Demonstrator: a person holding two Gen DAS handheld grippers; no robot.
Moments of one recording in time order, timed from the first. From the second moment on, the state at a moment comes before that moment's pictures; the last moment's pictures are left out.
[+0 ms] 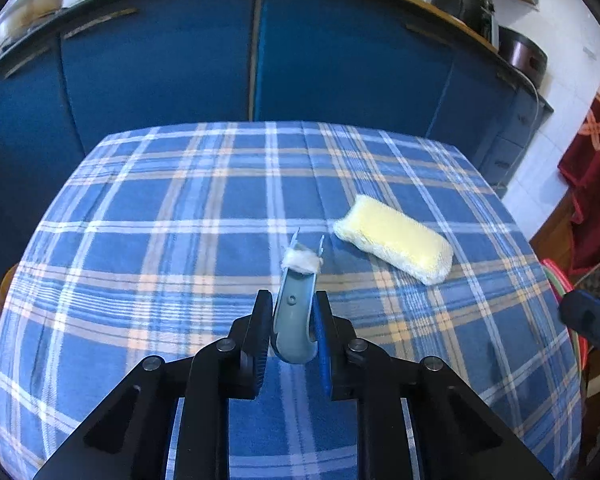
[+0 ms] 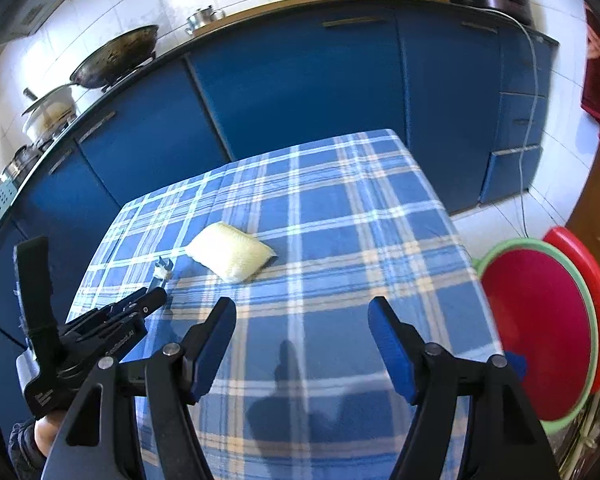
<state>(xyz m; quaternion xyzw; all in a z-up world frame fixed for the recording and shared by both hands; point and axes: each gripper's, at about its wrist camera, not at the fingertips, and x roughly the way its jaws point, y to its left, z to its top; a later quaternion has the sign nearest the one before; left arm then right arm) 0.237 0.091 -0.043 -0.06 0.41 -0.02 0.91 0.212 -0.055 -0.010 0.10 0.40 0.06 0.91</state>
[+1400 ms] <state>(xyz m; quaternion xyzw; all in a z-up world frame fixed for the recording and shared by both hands) 0.238 0.137 -0.049 -0.12 0.40 0.04 0.91 0.291 0.023 -0.058 0.01 0.42 0.12 0.90</state>
